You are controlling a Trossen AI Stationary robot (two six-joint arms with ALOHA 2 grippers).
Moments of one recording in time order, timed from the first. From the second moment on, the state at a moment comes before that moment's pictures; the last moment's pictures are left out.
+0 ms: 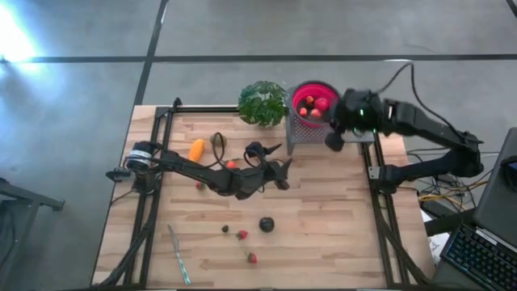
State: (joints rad) left arm -0.15 1.88 1.21 0.62 -0.93 0.42; right arm -0.34 1.11 1.34 -0.94 0.23 -0.05
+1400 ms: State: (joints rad) left arm -0.23 1.88 1.21 0.38 -0.80 0.24; right arm -0.74 1.71 1.76 -1.33 0.03 -0.09
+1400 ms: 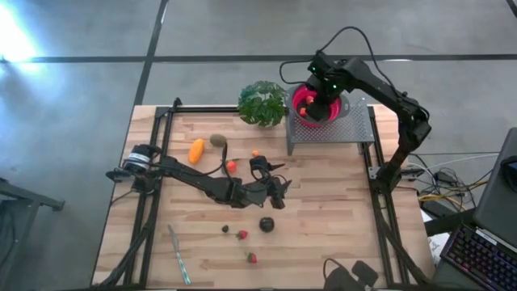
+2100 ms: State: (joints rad) left arm -0.23 1.88 1.22 0.35 -0.78 0.23; right arm -0.74 1.69 1.90 -1.34 0.03 -0.15
